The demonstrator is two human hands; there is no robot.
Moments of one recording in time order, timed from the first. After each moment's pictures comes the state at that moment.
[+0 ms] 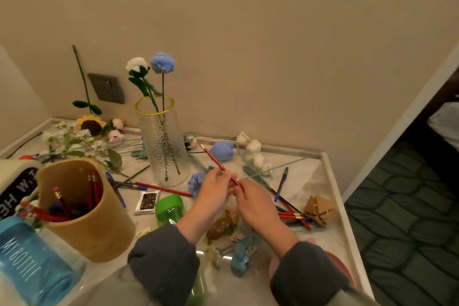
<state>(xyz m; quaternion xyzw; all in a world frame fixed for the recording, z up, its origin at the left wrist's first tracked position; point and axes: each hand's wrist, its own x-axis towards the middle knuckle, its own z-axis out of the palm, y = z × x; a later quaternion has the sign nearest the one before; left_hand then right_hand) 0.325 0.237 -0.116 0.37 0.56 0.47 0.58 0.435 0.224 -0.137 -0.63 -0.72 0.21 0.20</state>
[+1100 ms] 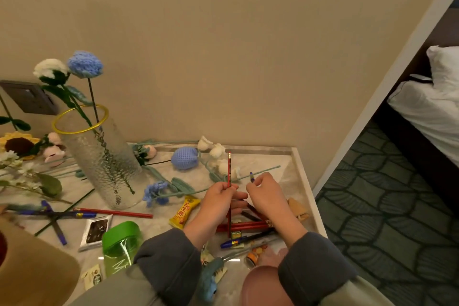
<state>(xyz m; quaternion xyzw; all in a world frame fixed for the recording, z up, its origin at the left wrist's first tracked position) 0.406 0.274 -0.147 0.36 0.55 0.34 0.67 0.531 0.267 -0.147 -0.75 -0.49 0.33 0.29</state>
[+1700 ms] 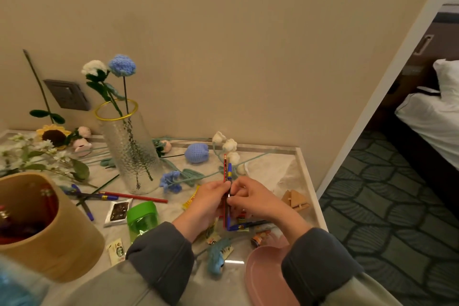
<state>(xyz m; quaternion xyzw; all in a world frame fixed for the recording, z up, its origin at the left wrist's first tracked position) 0.364 0.236 -0.131 0.38 0.53 0.36 0.67 0.500 0.223 -0.110 -0.57 -0.61 0.49 0.24</state>
